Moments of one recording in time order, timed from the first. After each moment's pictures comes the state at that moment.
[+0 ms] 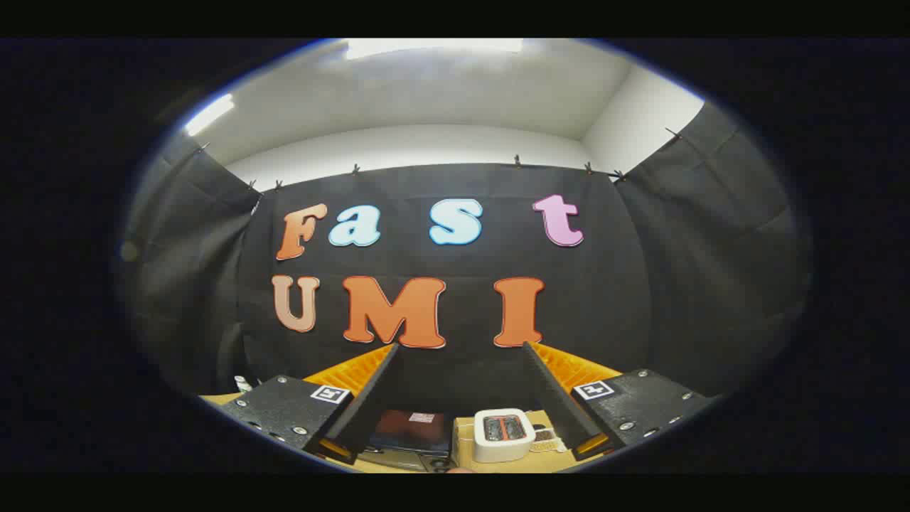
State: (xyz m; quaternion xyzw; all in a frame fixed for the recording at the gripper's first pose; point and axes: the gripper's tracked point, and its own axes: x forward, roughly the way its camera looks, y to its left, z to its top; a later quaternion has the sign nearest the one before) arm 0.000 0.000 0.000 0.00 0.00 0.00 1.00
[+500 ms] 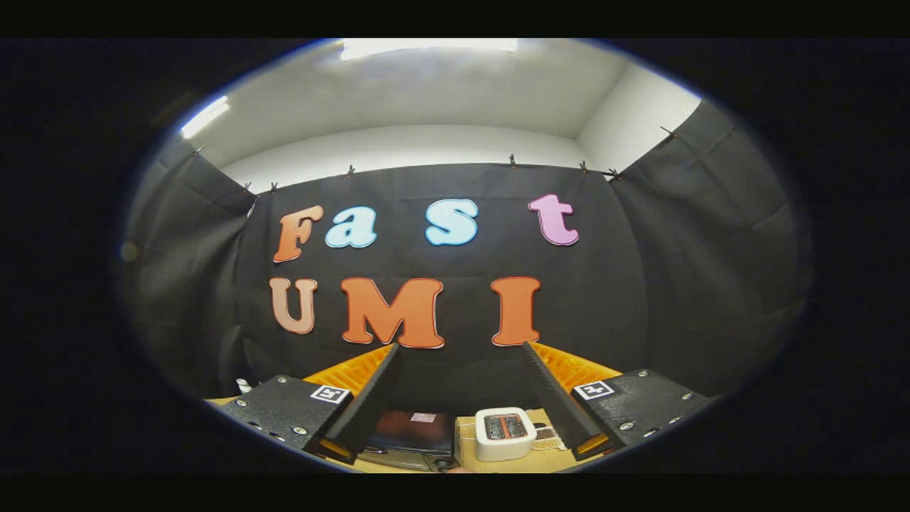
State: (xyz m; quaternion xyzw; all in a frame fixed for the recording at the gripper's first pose) arm -0.004 0.001 0.001 0.01 0.01 -0.01 1.00
